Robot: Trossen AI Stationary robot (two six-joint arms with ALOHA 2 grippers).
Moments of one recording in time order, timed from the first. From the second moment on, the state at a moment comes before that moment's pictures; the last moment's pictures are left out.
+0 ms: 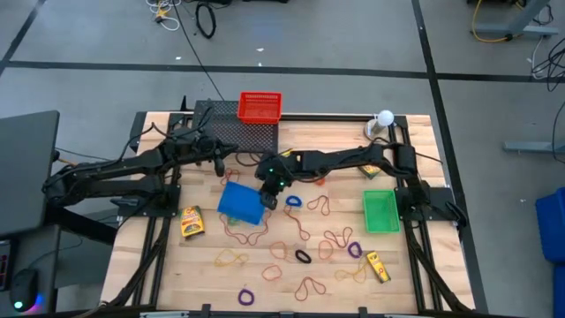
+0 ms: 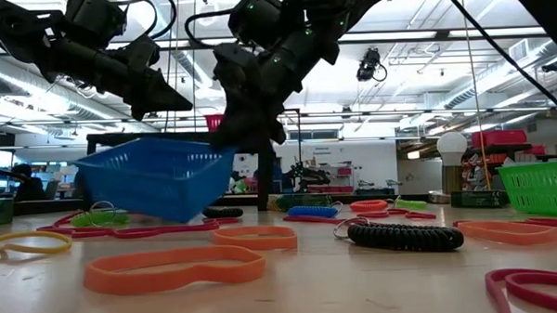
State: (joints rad) left arm 0.49 0.78 0.34 0.19 0.06 -0.09; right arm -0.08 2.10 1.60 -0.36 -0.20 0.26
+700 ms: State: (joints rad) left arm 0.44 0.78 0.45 0.07 0.29 -0.10; right arm -0.02 1.81 1.55 -0.57 0.12 0.21
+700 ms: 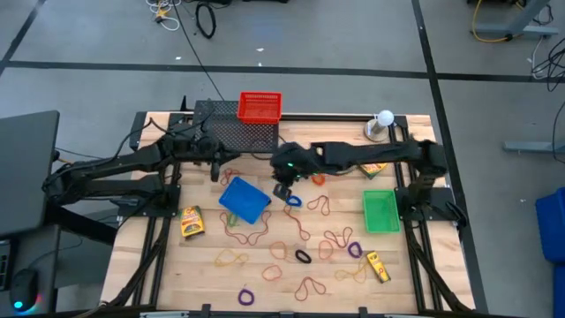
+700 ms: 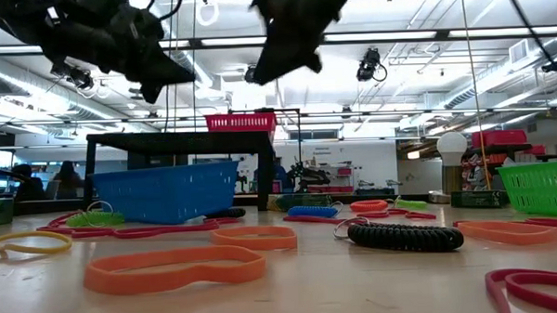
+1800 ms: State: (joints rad) left arm -0.30 1.45 0.92 -0.71 -0.16 -0.09; right arm 0.04 1.15 0.72 -0.13 0.13 0.21
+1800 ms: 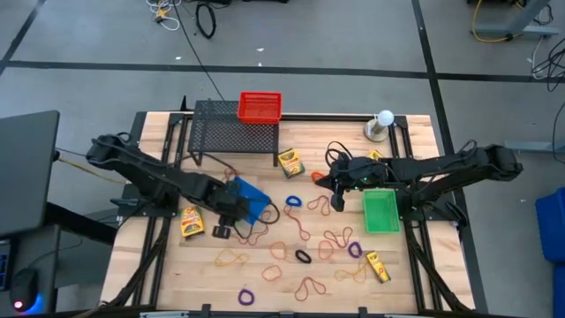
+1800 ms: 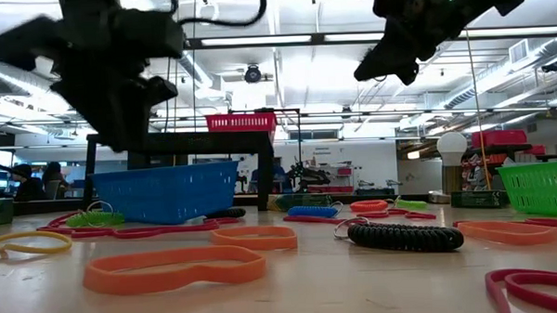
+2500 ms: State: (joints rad) left arm -0.31 1.51 0.92 -0.70 -0.23 -0.02; right arm 0.04 1.15 0.73 -0.13 0.13 0.16
